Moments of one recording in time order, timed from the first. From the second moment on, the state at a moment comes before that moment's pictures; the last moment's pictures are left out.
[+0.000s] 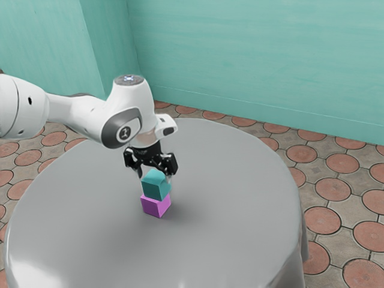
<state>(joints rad) -0.12 0.16 0.00 -2.08 0.05 2.31 -0.34</state>
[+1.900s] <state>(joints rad) -0.07 0.20 0.08 -1.95 0.07 2.30 -0.29</state>
